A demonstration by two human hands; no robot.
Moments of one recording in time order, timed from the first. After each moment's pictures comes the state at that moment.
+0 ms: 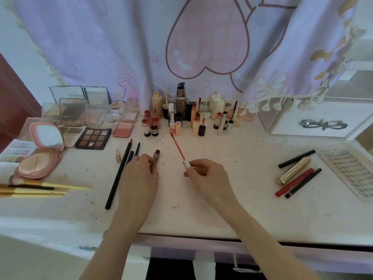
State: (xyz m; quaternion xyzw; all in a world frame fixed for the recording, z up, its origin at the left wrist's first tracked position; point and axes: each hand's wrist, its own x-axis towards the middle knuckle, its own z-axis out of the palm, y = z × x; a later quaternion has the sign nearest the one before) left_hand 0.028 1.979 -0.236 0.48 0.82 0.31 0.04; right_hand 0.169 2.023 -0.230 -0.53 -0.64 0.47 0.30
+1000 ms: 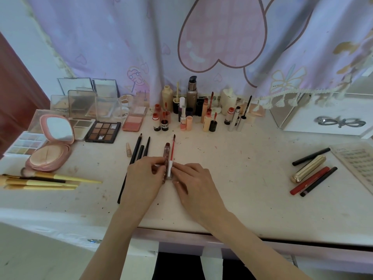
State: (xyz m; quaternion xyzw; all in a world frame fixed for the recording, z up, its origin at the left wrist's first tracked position) left_hand 0.008 1.969 -0.236 0.50 0.77 0.37 0.14; right_hand 0.132 2.002 -0.269 -0.36 -0.87 0.11 0.30
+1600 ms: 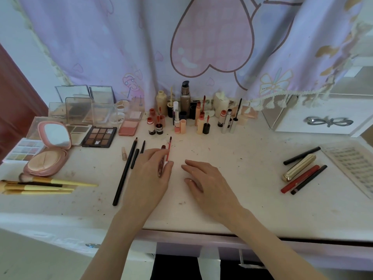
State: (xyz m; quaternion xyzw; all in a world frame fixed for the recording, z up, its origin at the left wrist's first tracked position) left_hand 0.023 1.968 -0.236 0.58 0.73 0.35 0.04; right_hand 0.172 2.015 -0.261 -0.38 -0.88 0.13 0.24
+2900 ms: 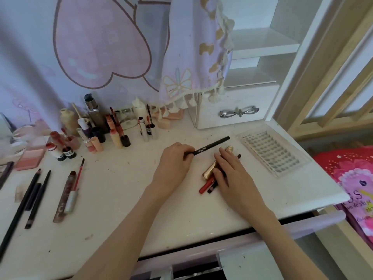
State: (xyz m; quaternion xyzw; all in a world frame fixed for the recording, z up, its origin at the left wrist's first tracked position) left_hand 0.209 2.097 -0.238 0.71 0.61 0.31 0.16; right_hand 0.373 2.063 -0.258 -0.58 -0.77 0.13 0.24
